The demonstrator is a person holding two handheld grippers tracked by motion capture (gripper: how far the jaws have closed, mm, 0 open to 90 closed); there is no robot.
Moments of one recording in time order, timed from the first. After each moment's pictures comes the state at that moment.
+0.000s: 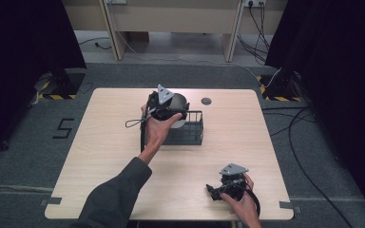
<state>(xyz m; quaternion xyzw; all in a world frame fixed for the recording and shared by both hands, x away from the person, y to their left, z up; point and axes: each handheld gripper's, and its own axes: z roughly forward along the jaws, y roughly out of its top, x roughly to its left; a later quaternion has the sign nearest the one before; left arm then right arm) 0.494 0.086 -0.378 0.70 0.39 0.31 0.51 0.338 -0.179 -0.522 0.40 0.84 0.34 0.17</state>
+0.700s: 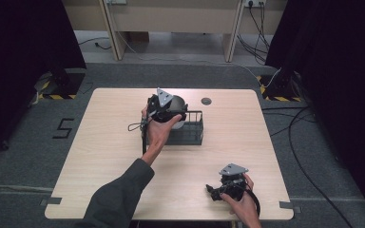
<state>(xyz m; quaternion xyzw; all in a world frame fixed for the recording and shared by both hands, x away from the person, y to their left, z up) 0.498 0.086 -0.395 0.69 0.41 0.32 0.50 0.337 -0.179 -0.522 0.39 0.84 0.34 0.16</state>
